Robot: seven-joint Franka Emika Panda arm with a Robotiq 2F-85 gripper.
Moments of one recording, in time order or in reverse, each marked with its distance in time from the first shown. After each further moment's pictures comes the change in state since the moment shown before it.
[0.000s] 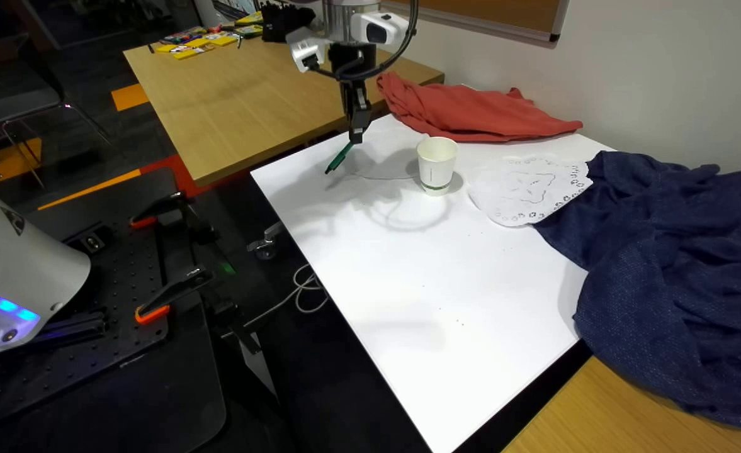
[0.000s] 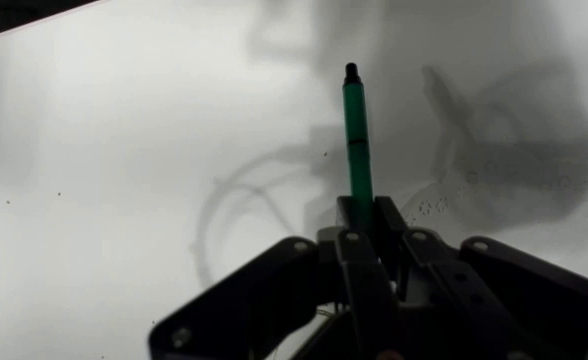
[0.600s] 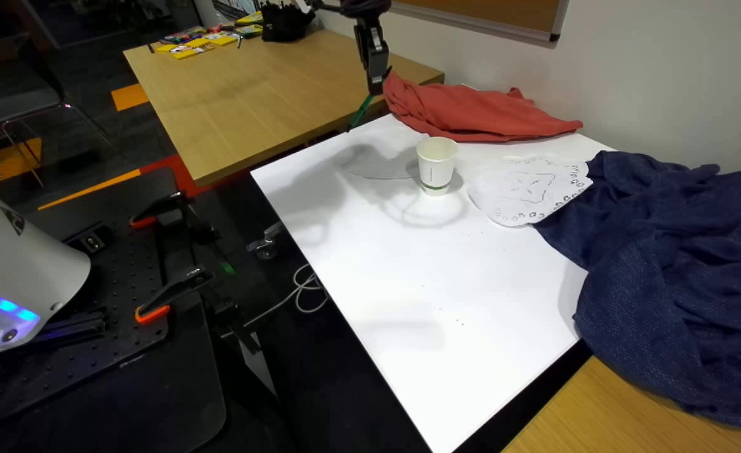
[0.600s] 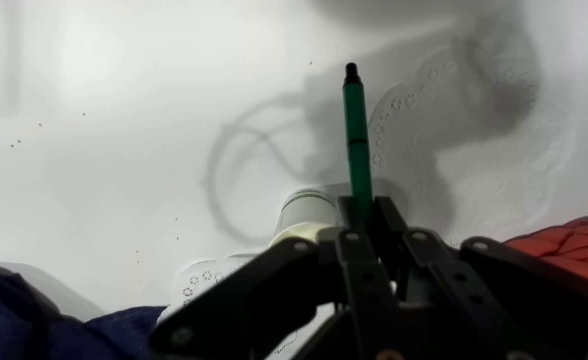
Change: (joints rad) arm -0.005 -0.146 -0.023 0.008 0.015 -0.002 0.014
